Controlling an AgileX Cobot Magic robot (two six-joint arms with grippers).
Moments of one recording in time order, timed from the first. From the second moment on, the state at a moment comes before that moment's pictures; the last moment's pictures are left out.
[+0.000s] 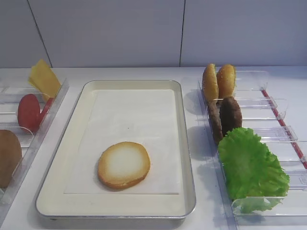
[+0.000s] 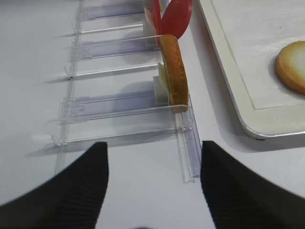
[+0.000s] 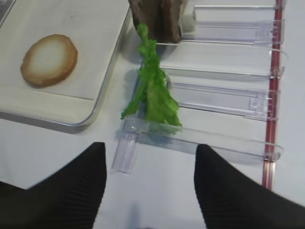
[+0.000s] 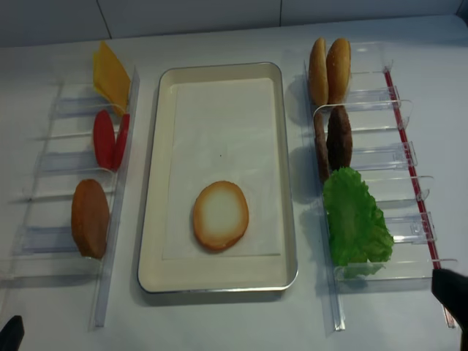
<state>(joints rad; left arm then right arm) -0.11 -0.02 -0.49 0.10 1.18 -0.07 0.12 0.34 -0.56 0.37 1.12 -0.06</state>
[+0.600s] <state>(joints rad) -0.11 -0.02 -0.49 0.10 1.18 -0.07 0.12 0.82 -0.62 0.70 1.00 -0.36</state>
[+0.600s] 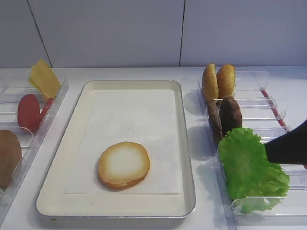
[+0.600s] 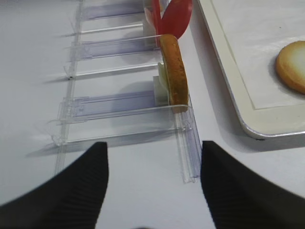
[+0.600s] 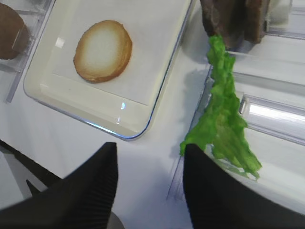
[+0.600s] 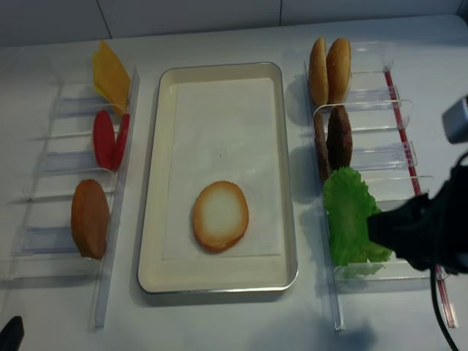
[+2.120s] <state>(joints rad) -0.11 -0.02 -0.49 0.10 1.18 -0.07 0.12 1.12 -0.64 0.72 0.87 -0.46</state>
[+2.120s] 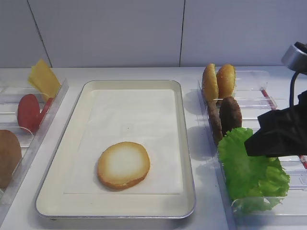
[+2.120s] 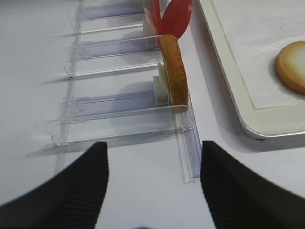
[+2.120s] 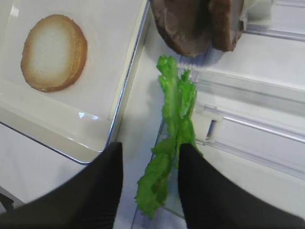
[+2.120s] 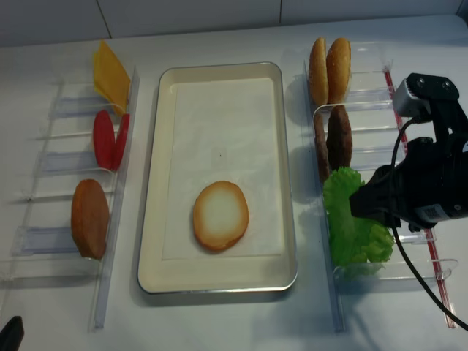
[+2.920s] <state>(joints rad) -0.11 -0.02 -0.49 0.10 1.18 -0.07 0.12 1.18 -0.64 0.73 0.87 -0.49</state>
